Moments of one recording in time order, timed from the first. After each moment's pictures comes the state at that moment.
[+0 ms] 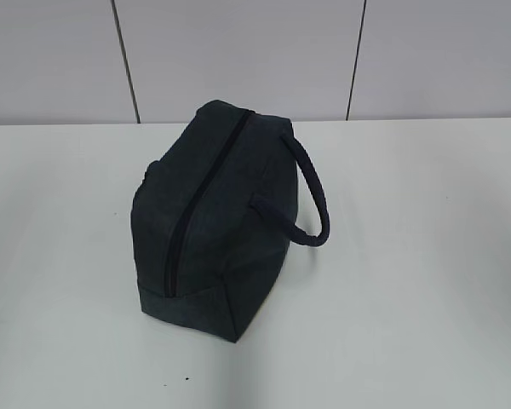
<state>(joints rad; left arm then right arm) -0.28 0.64 -1.08 0.07 1.27 -0.08 0.13 0.79 -1.39 0.12 1.27 -0.11</state>
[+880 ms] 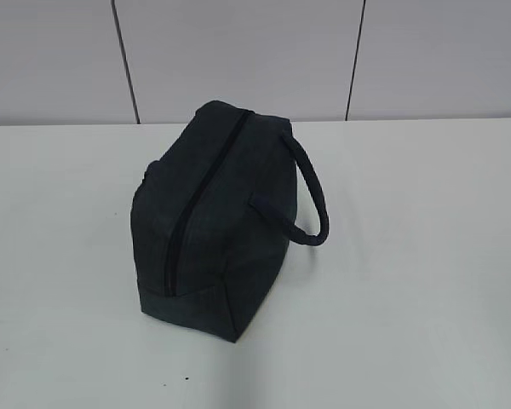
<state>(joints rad) -0.28 -0.02 -0.67 0.03 1.28 -0.08 0.13 -0.02 -0.74 0.09 1.28 -0.10</state>
